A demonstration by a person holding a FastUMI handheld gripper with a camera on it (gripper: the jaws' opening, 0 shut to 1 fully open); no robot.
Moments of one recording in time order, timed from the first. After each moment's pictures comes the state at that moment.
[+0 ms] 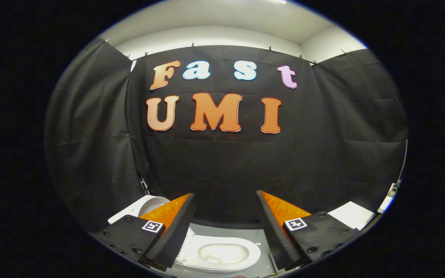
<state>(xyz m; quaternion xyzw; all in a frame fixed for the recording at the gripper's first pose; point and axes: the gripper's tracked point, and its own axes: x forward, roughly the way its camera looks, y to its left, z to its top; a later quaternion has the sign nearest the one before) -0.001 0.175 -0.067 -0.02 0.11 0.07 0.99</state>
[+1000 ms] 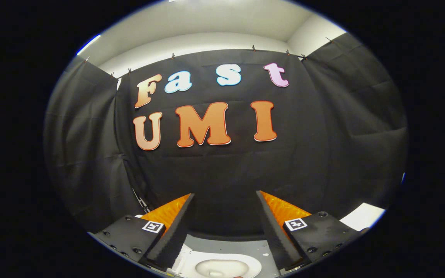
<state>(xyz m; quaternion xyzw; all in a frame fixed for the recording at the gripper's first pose) 0.099 0.111 -0.062 0.05 0.09 0.09 0.99</state>
